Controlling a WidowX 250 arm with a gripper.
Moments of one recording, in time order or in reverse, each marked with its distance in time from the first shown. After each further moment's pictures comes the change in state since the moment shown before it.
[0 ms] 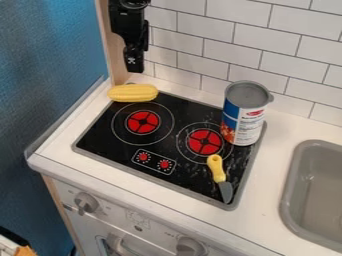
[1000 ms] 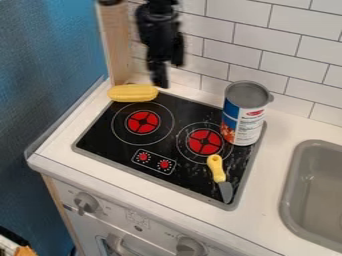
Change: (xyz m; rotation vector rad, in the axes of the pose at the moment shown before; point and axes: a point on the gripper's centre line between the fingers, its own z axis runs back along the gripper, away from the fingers) arm -0.076 0.042 0.027 0.004 0.153 -0.478
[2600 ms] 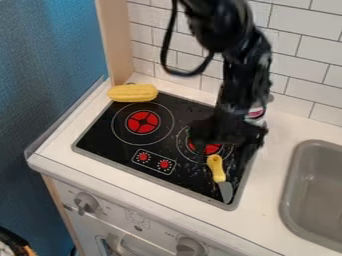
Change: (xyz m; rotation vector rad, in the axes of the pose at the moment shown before) arm -0.114 0.077 -0.059 0.140 0.025 -1.026
